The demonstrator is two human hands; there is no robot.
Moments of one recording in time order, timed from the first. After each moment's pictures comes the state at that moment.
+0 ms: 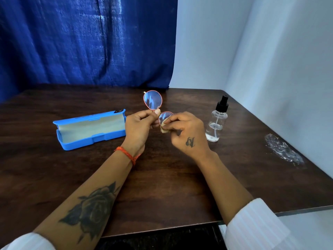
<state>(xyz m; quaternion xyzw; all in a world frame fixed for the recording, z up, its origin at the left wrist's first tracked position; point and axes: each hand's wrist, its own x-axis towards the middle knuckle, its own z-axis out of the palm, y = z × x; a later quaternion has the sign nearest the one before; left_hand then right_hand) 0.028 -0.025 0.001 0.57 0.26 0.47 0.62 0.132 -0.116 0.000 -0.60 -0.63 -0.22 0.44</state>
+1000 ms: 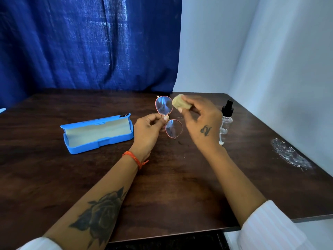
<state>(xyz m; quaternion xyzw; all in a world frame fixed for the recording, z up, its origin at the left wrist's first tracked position) 0.031 -0.025 0.000 0.66 0.27 0.45 0.54 0.135 -0.112 0.032 -0.61 -0.52 -0.24 0.56</state>
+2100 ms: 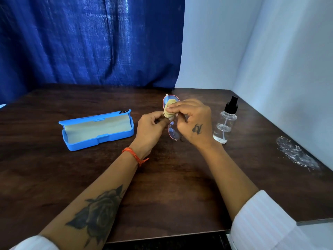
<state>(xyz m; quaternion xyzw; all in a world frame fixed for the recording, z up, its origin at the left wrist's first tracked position) 0.032 -0.021 -0.004 0.71 0.23 0.42 0.52 0.136 -0.093 0.024 -0.57 -0.61 -0.23 0.50</state>
